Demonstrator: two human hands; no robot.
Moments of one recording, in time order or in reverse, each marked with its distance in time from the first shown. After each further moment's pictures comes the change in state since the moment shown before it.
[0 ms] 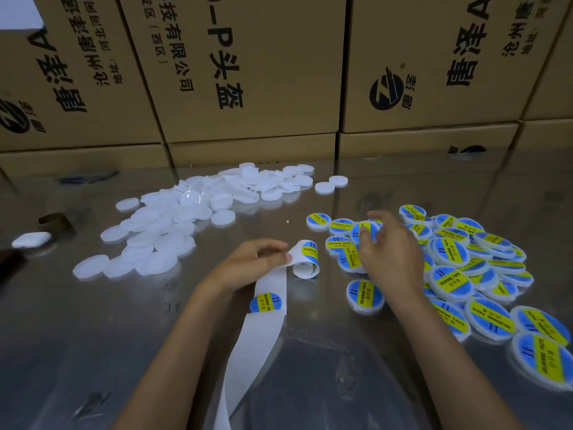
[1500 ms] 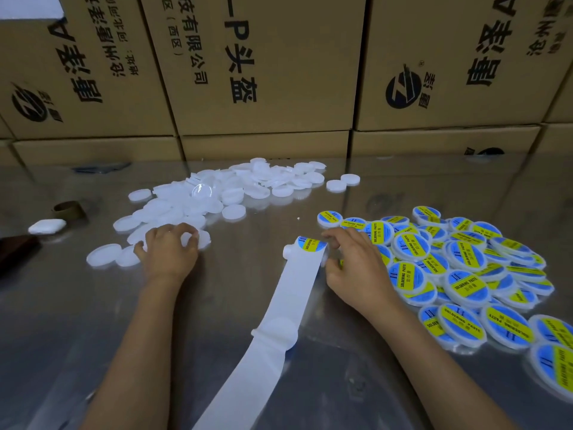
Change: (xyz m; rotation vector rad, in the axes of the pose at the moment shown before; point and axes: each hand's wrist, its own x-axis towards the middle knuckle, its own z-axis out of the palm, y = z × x) left_hand 0.008 -0.079 -0.092 0.633 0.764 -0.142; right_hand -0.028 -0.023 0.031 -0.050 -0.330 -0.298
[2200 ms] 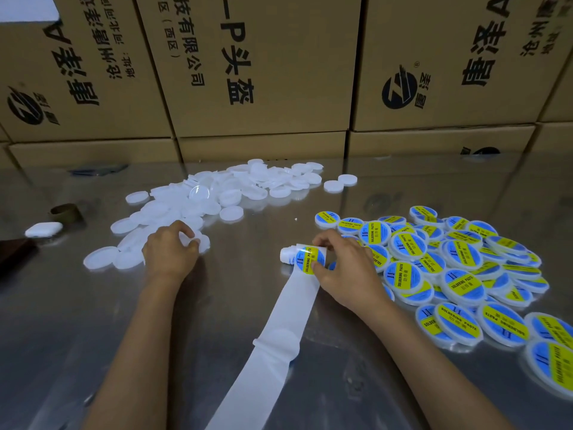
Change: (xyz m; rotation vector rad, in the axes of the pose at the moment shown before) left_hand -0.002 0.011 -0.005 -0.135 0.025 -0.003; right_hand 0.003 -0.002 0.008 0.062 -0.065 0.044
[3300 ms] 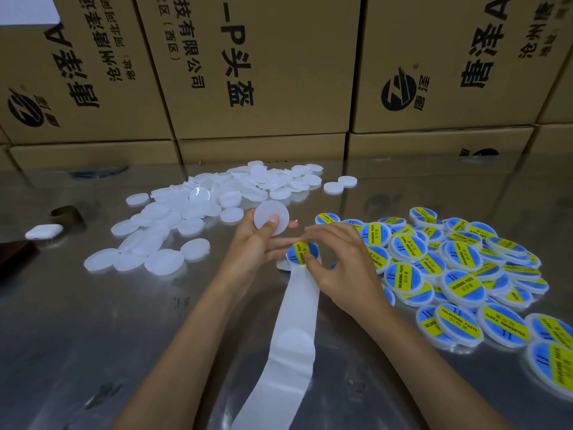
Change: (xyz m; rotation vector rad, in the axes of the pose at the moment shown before) left_hand -0.062 0.102 0.013 -1.205 -0.573 0.005; right_hand -0.005 -0.016 -0.007 0.125 0.259 -0.356
